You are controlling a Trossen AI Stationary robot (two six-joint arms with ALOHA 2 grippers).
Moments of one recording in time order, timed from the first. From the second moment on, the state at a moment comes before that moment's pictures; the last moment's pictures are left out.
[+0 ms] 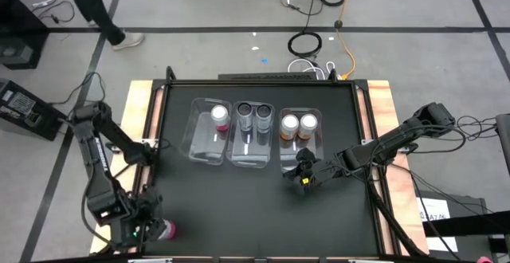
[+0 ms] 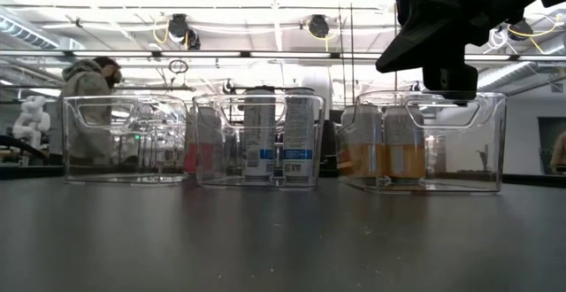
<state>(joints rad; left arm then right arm) -1.16 1.38 1.19 -1.17 -0.05 -2.07 0.39 1.33 0.65 0.11 0.31 1.01</state>
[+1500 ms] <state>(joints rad) -1.17 1.40 1.19 -1.06 -0.09 -2.04 0.40 1.33 0.65 0.10 0.26 0.95</state>
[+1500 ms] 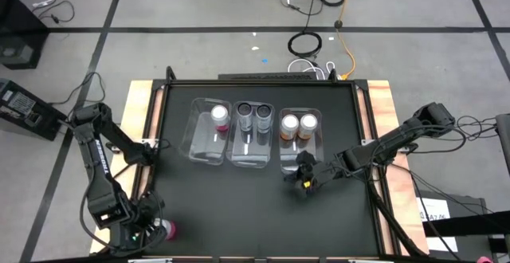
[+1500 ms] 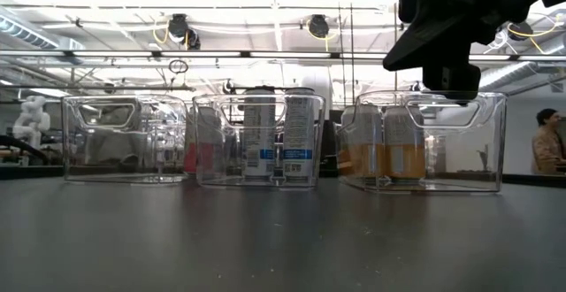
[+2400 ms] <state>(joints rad) -1.17 1.44 1.19 -1.08 -0.11 -2.12 0.41 1.33 0.65 0.11 0.26 0.97</state>
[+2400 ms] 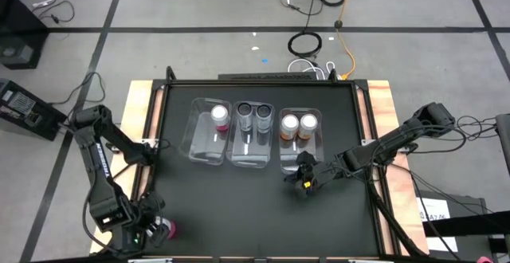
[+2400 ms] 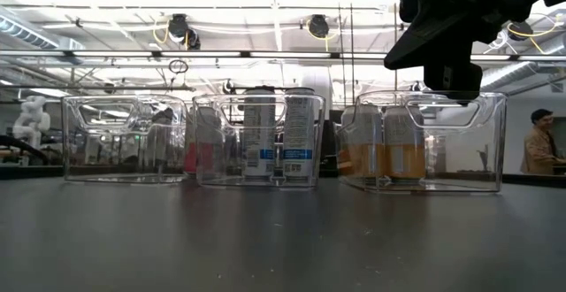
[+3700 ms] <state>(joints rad) -1.10 1.43 1.23 -1.14 -0.10 -1.97 0.41 1.33 0.65 0.11 0.26 0.98</state>
